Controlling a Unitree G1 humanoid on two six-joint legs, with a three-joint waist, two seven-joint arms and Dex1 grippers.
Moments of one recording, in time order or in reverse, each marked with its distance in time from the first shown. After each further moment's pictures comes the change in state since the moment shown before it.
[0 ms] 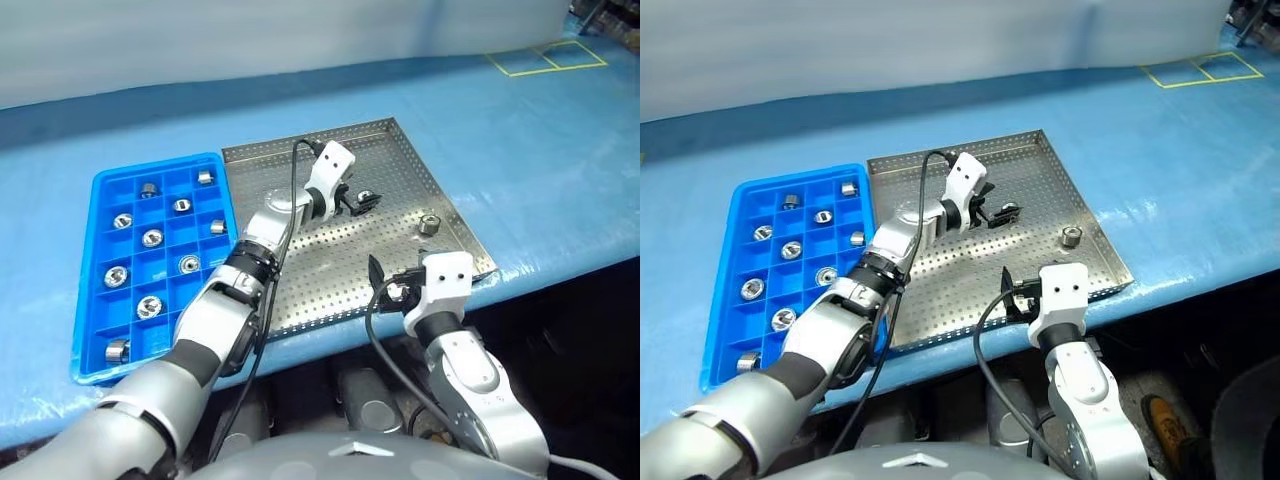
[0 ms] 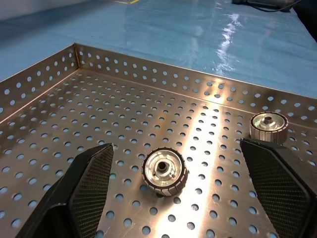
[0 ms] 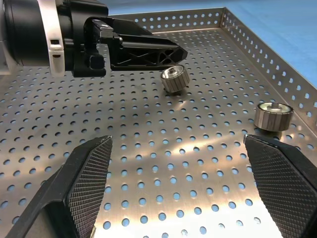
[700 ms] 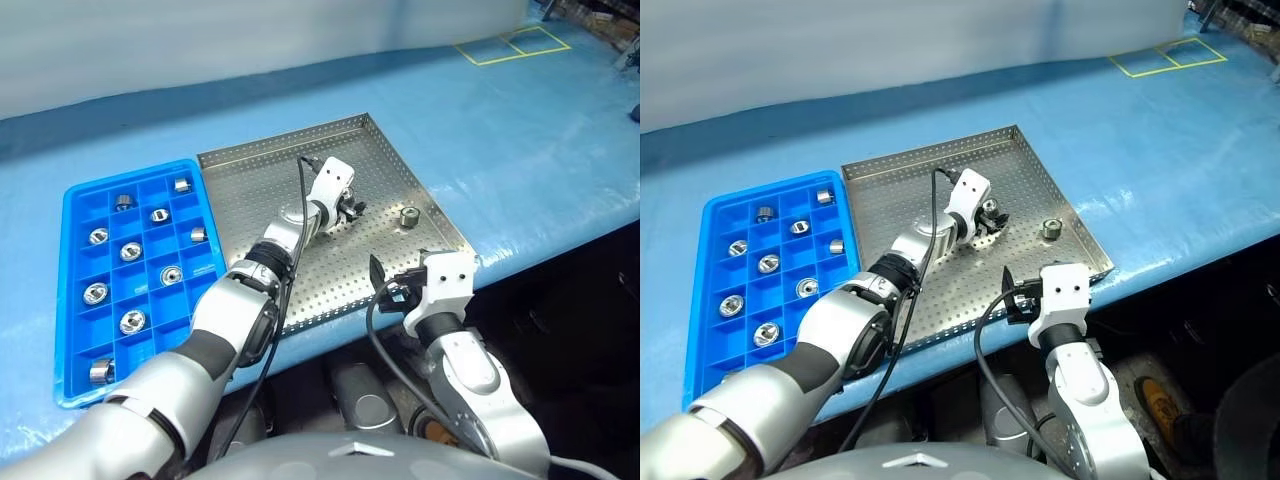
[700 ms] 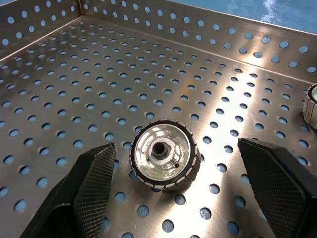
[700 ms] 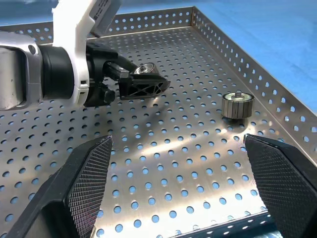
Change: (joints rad) left arm -0.064 -0.075 0.087 0.280 0.099 -0.071 0.223; right arm 0.003 0.003 -0.001 -0.016 0.000 0.000 -0.003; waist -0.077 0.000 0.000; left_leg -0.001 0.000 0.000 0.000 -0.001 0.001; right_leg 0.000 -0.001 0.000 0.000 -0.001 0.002
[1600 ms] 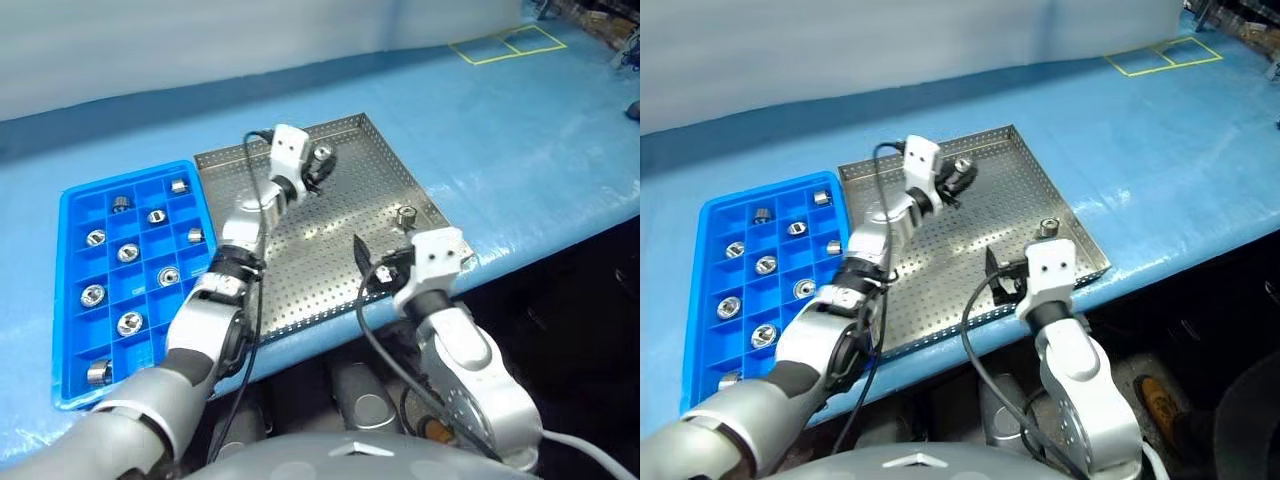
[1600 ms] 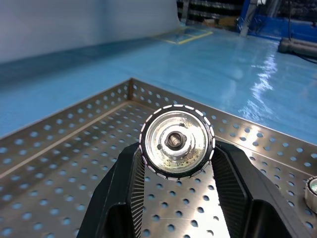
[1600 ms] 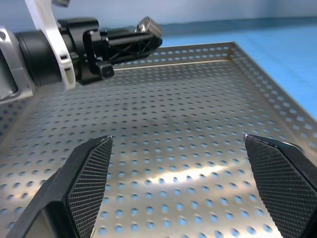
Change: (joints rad) left arm 0.226 0.175 0.124 -0.606 -0.128 0.075 -0.152; right arm -0.213 -0.006 0.040 0.062 0.045 0.062 0.075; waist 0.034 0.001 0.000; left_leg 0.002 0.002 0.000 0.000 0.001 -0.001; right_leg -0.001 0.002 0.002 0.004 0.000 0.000
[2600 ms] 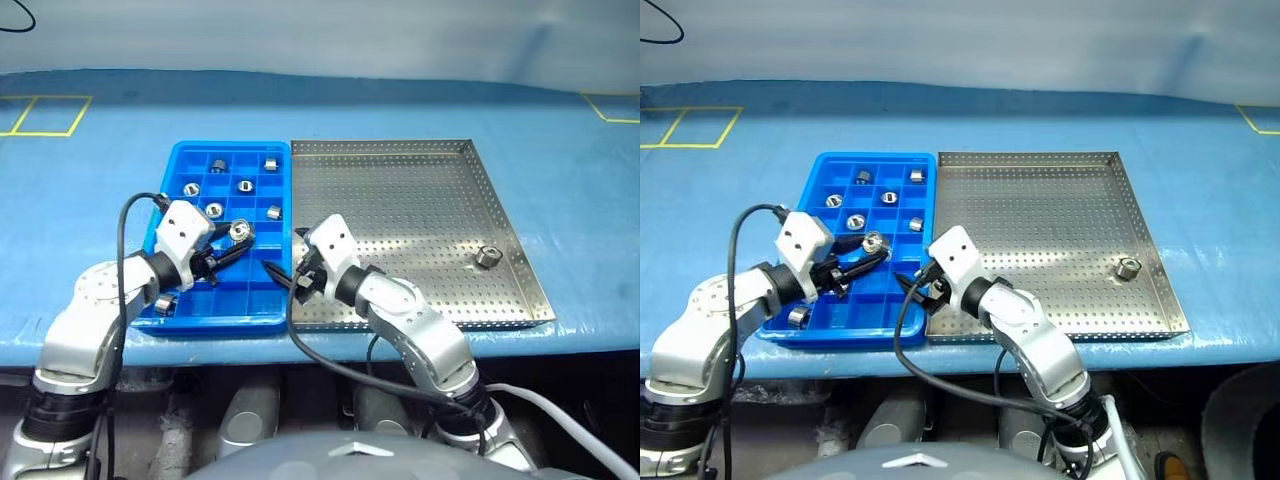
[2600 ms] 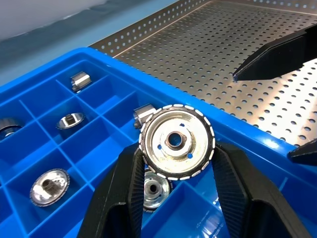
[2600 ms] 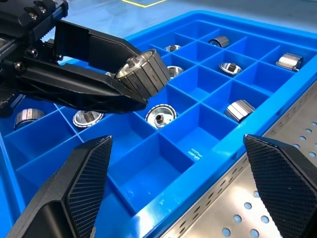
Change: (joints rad) left arm 0.721 0.573 -0.009 -1.097 -0.197 0.513 -0.227; right arm -0.275 -0.053 0.185 0.328 0.076 -0.041 0.297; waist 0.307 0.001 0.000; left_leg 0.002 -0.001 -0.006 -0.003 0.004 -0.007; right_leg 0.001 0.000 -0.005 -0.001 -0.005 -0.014
